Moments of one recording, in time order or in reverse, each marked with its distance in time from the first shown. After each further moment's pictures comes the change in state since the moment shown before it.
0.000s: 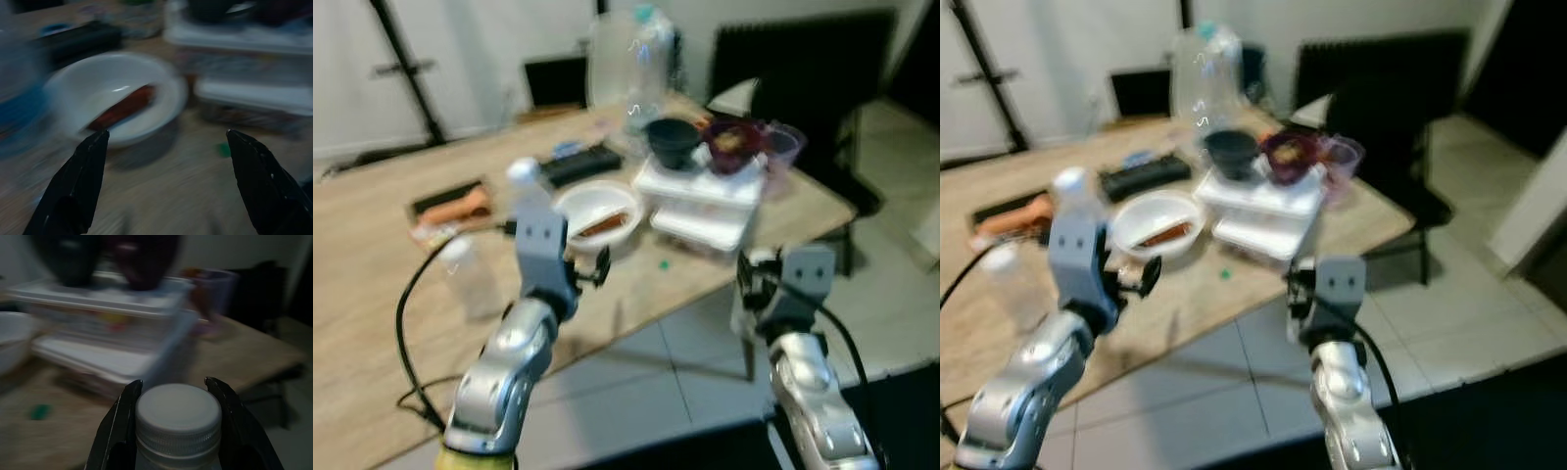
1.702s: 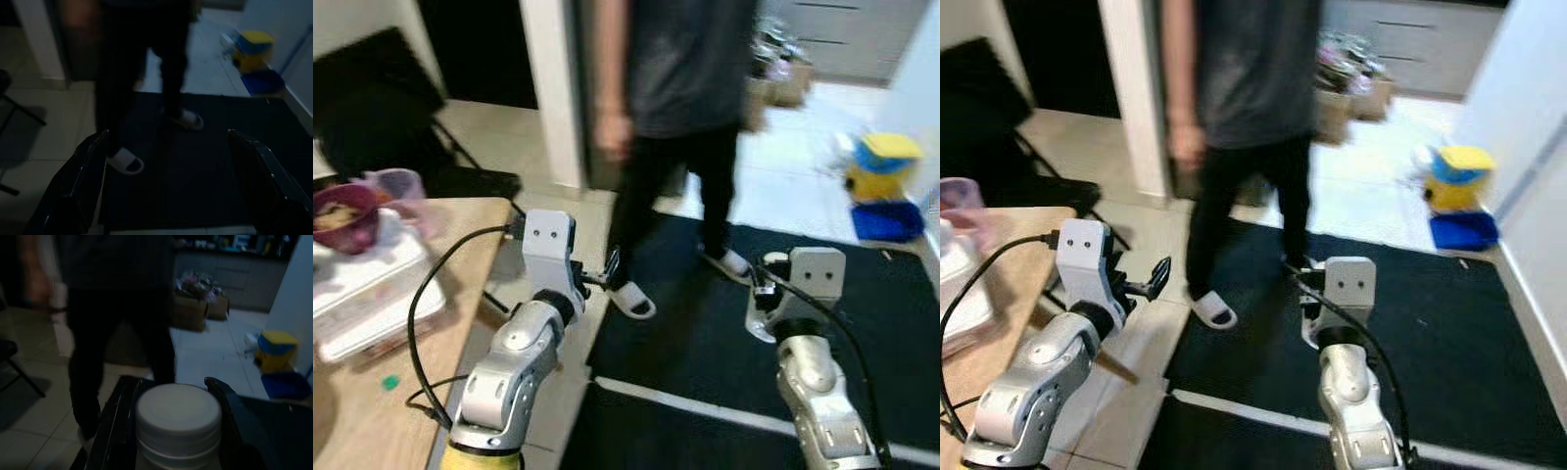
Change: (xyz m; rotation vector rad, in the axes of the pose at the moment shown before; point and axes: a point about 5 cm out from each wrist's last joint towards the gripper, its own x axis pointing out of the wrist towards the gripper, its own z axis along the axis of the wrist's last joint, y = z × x) left arm 0.002 -0.003 -0.002 -0.019 0.002 -0.030; right arm 0.002 -0.005 -0.001 -0.039 -0.019 -0.040
